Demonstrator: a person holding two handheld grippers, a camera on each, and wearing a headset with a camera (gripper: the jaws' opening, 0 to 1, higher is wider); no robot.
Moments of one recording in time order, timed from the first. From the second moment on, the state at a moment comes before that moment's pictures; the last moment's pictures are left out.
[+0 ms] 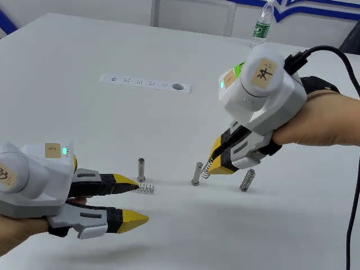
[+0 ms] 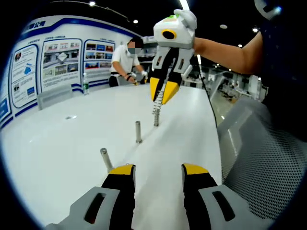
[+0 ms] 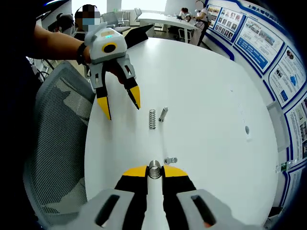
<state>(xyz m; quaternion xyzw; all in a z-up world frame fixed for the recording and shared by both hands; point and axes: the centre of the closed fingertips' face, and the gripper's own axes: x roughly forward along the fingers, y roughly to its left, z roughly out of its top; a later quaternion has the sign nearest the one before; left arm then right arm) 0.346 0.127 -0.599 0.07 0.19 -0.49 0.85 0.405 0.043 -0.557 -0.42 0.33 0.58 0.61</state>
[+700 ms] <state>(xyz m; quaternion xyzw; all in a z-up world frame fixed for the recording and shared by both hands) 0.345 0.143 -0.601 0.05 0.20 -0.46 0.87 0.436 0.048 -0.567 -0.43 0.35 0.57 0.61</state>
